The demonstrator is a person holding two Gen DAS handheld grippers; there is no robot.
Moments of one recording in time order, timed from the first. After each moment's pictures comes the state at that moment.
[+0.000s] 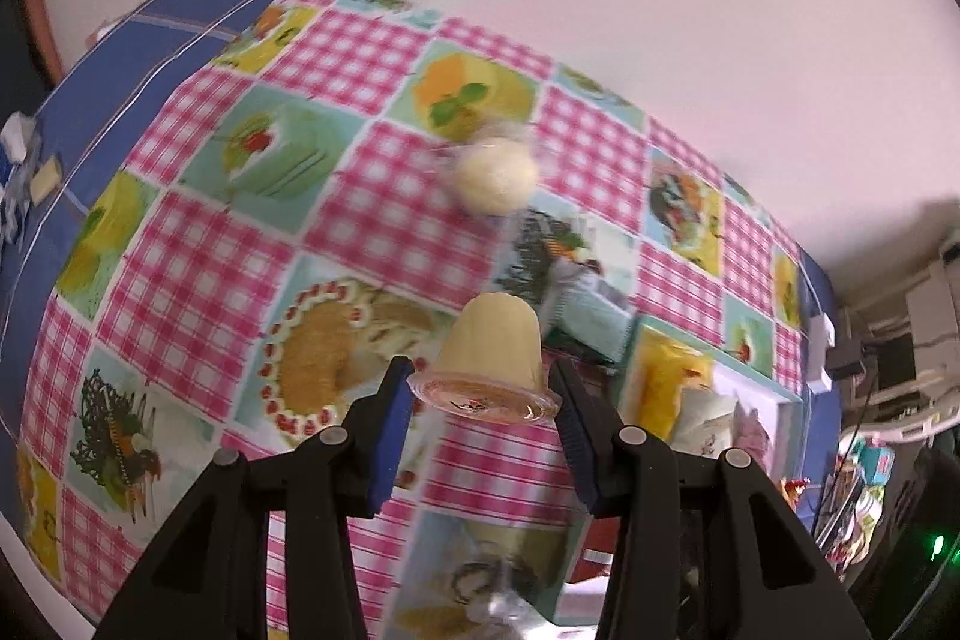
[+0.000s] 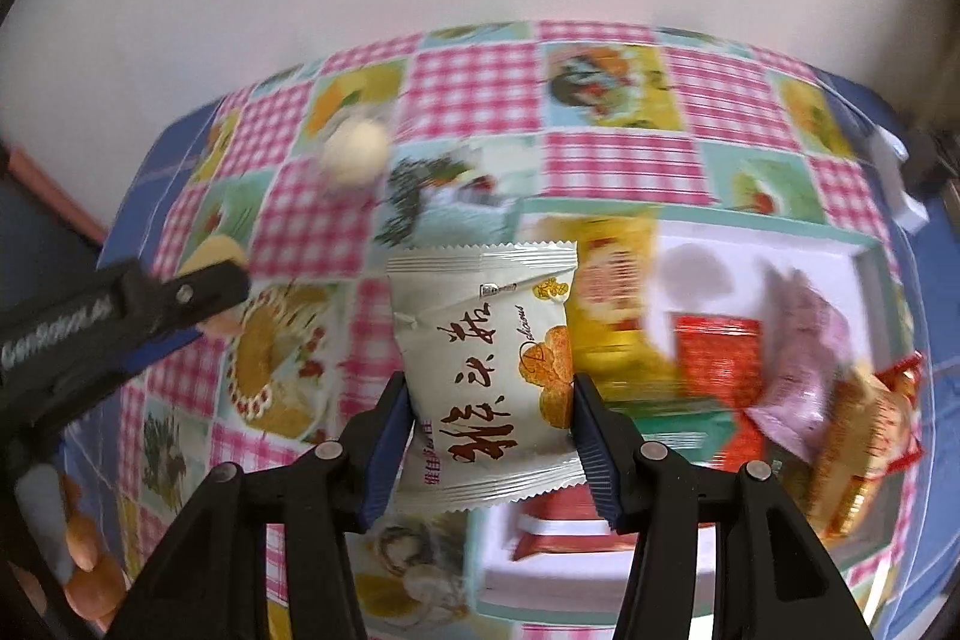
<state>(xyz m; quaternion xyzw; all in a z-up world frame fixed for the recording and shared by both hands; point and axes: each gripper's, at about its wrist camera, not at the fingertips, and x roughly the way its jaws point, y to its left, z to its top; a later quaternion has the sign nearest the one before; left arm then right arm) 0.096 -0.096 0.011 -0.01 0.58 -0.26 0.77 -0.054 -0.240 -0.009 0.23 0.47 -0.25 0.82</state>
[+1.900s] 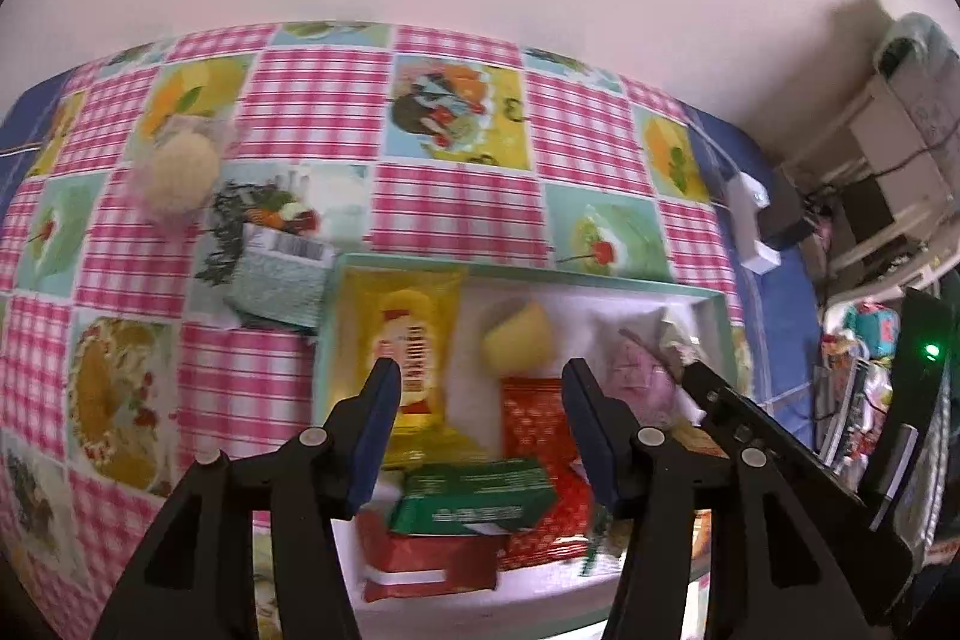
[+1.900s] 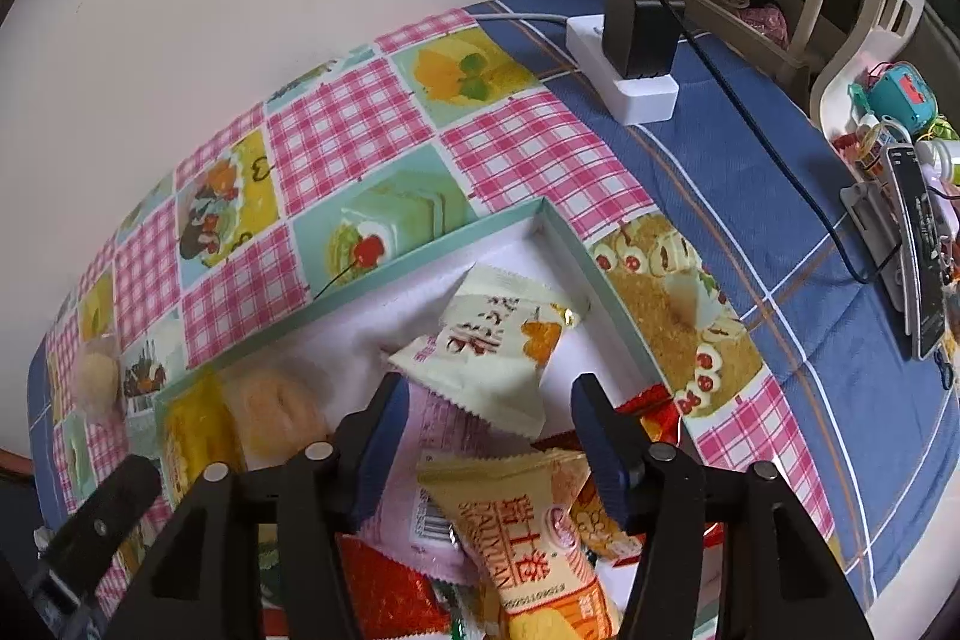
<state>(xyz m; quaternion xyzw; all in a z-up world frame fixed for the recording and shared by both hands) 0.006 -0.249 0.001 0.10 0.56 -0.37 0.74 -0.162 -0.398 -0.030 0.34 0.42 -0.42 0.73</state>
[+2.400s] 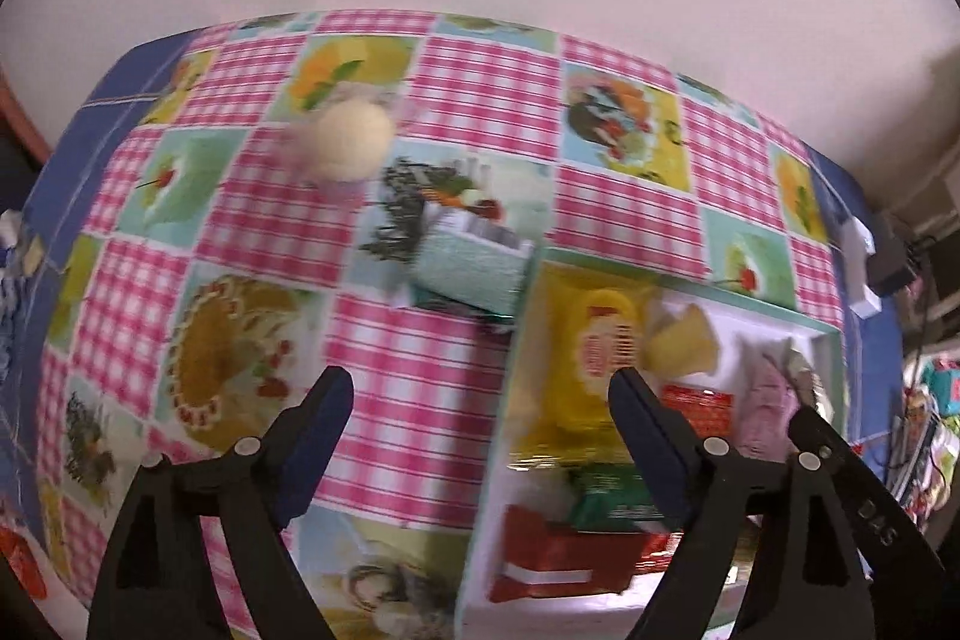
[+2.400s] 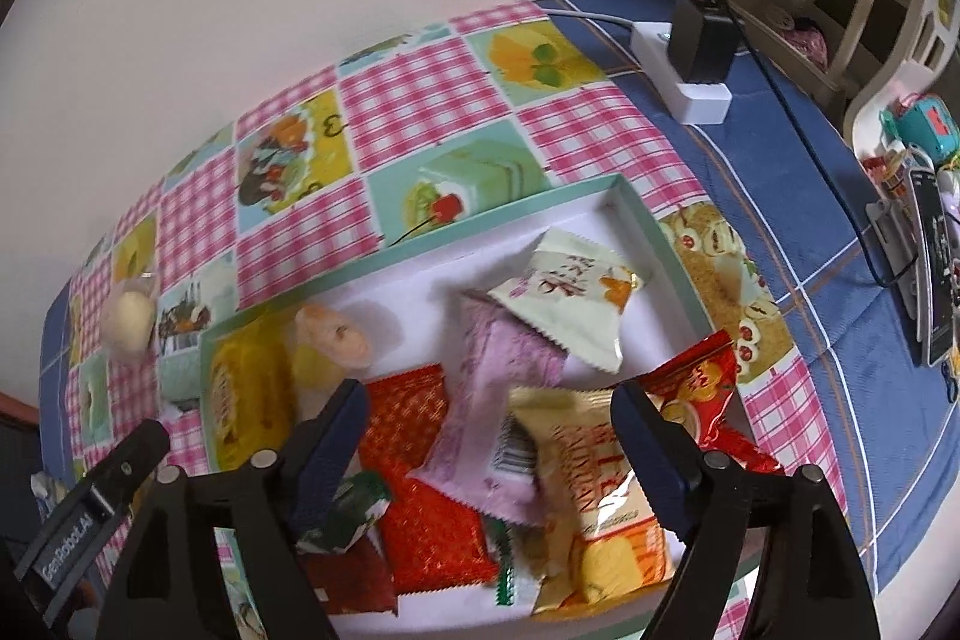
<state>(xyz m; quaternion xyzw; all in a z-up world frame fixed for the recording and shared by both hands) 0.036 -0.193 -0.014 0.10 0.55 -0.25 0.79 -0.145 -0.359 -0.020 0.31 0.43 -0.39 0.75</state>
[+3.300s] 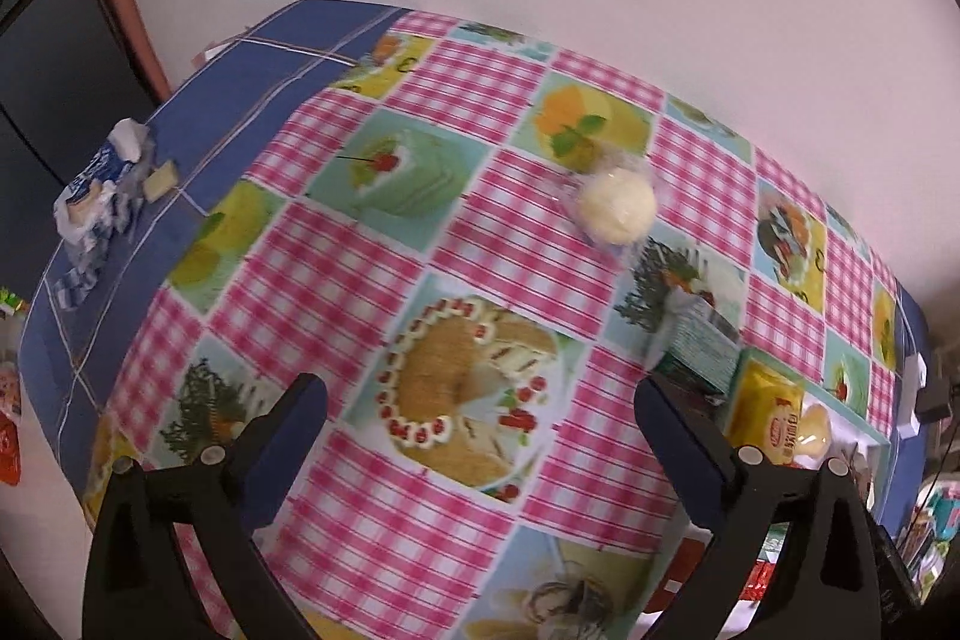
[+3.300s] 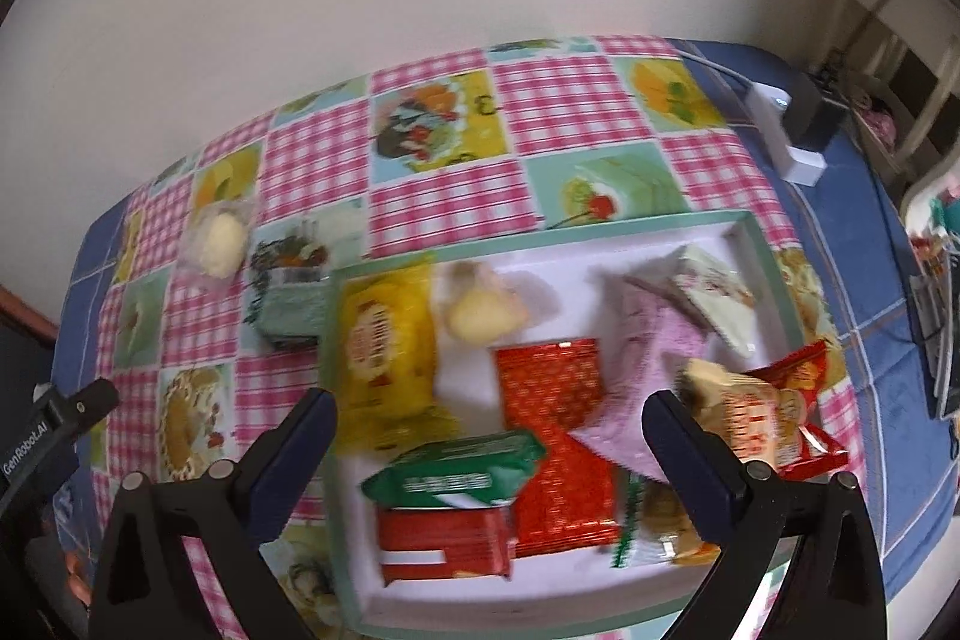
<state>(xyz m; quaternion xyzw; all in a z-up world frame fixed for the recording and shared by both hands) 0.100 -0.075 0.006 0.03 0.55 -0.13 0.83 -0.088 -0.287 -0.002 0.24 0.45 -0.32 0.80</state>
